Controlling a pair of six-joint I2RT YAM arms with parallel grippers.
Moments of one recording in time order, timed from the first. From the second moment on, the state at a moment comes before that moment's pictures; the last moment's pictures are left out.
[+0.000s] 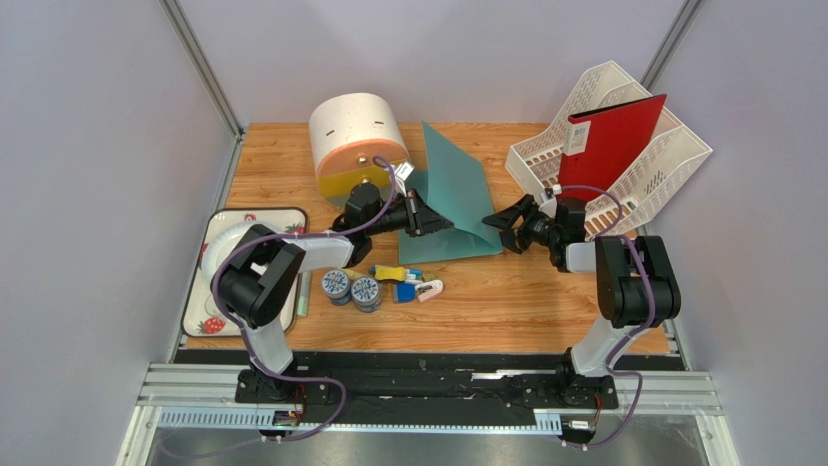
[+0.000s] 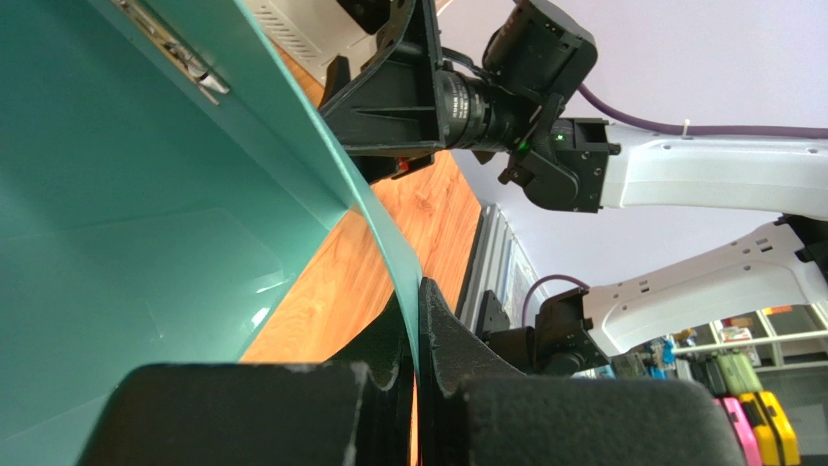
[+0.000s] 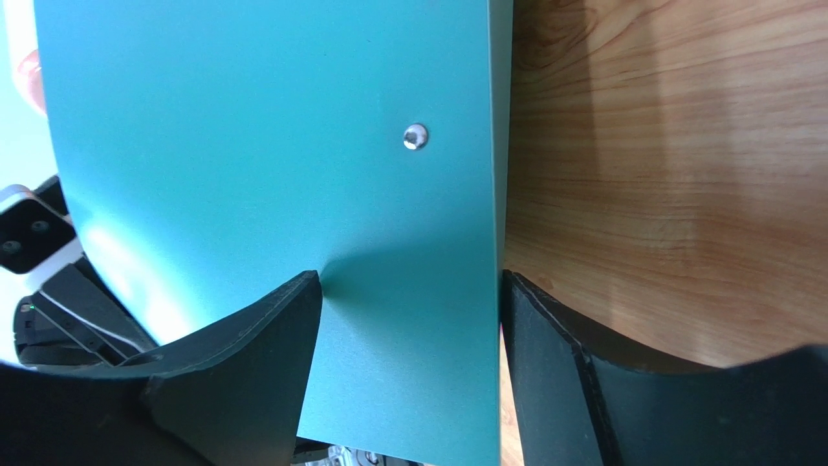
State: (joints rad) left arm -0.58 1.77 0.88 0.82 0.69 -0.91; right arm 0.01 1.71 0.64 0.59 -0.78 1.03
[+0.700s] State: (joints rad) left arm -0.55 1.92 0.85 0.96 0.68 -0.97; right arm 0.01 1.76 0.65 0.58 -0.68 1.01
